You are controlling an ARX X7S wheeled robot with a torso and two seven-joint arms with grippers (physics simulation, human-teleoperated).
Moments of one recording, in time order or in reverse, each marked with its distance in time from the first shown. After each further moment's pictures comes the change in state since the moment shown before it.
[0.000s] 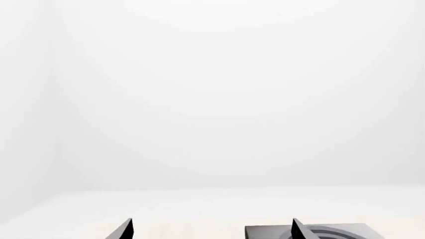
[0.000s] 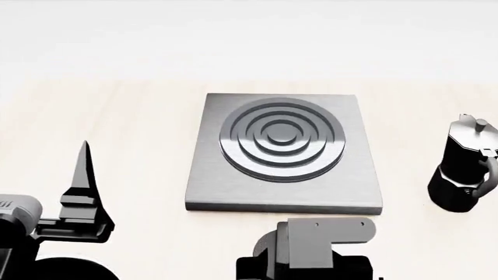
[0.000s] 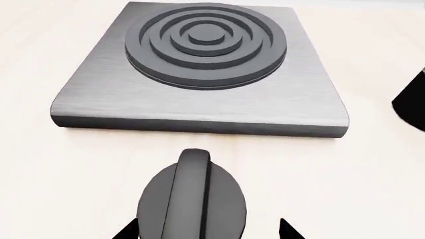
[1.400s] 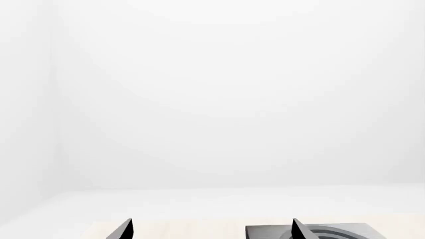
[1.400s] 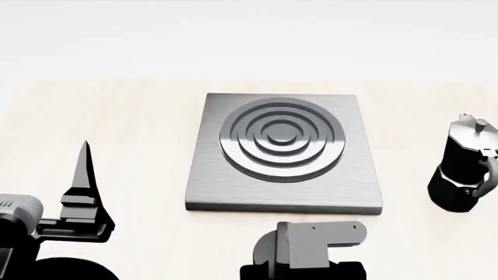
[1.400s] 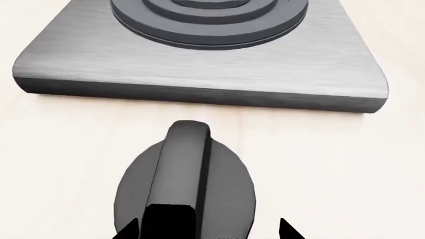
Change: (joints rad) left arm -0.005 -0.020 0.018 -0.009 -0.019 0.015 -0.027; right arm 0.061 0.029 -0.063 0.272 0.024 -0.133 -0.045
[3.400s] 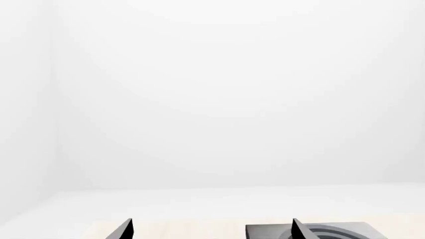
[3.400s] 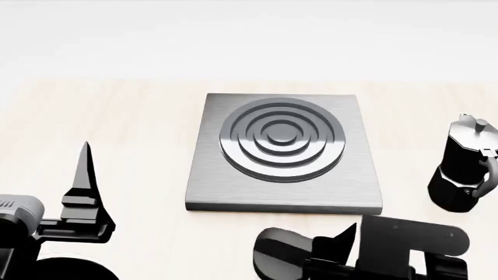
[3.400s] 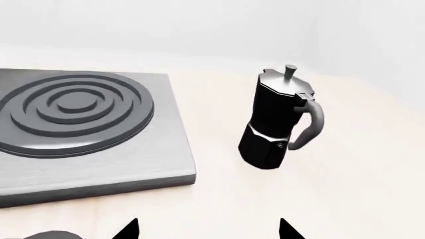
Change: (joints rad) left arm -0.006 -0.026 0.022 -0.005 -0.027 0.014 -0.033; right arm -0.137 0.128 0.116 -0.445 -0.020 0.029 0.291
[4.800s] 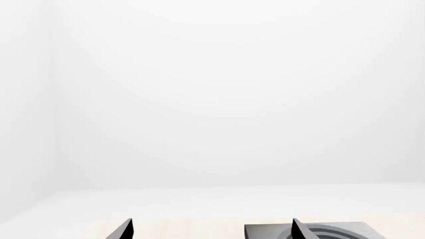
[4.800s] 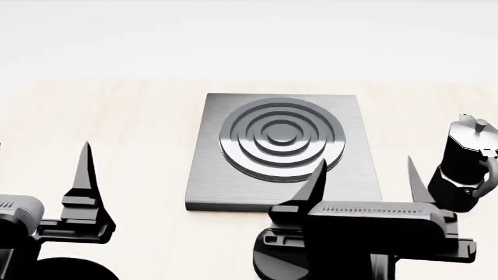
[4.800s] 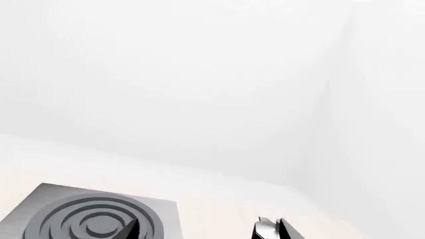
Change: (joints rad) left arm -0.005 -0.016 0.012 0.001 -0.021 0.006 -0.020; right arm 0.053 0.116 -0.273 -0.285 -0.198 -0.100 0.062
